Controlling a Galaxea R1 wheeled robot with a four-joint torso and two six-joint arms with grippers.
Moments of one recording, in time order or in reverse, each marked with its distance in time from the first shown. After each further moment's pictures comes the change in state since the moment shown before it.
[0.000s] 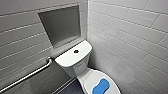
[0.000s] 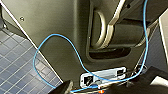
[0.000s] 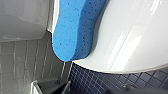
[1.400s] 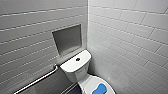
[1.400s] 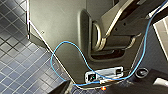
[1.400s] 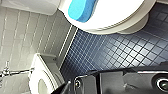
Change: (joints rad) left arm -0.023 -0.075 0.046 -0.002 0.000 0.000; right arm -0.264 -0.238 0.217 -0.045 0.071 -0.209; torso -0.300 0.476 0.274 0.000
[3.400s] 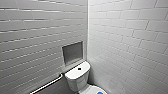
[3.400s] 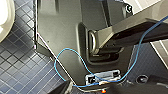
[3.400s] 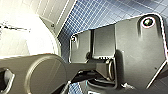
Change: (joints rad) left arm 0.014 -0.079 0.090 -0.009 0.011 0.000; right arm -0.391 0.108 -0.143 -0.185 0.009 -0.033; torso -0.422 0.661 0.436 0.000
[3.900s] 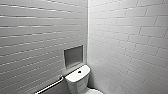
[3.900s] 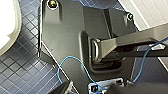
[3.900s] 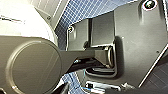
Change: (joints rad) left arm -0.018 -0.024 0.016 -0.033 0.007 -0.001; right arm -0.095 0.144 -0.163 -0.003 0.000 -0.005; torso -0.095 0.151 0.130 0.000
